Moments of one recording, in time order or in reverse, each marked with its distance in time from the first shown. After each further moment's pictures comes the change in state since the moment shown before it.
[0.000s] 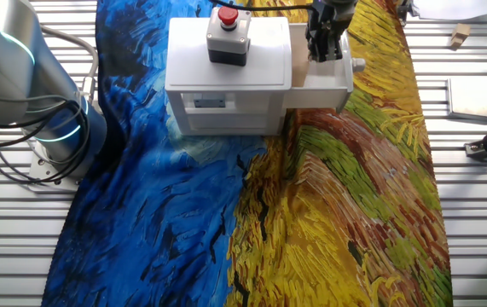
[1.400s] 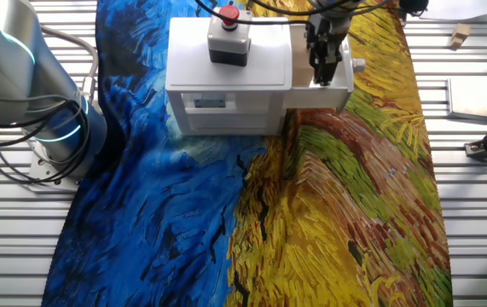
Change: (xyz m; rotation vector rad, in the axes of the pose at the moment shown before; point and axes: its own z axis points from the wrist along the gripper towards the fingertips) arm -0.005 -0.005 0.020 -0.019 -0.034 0.018
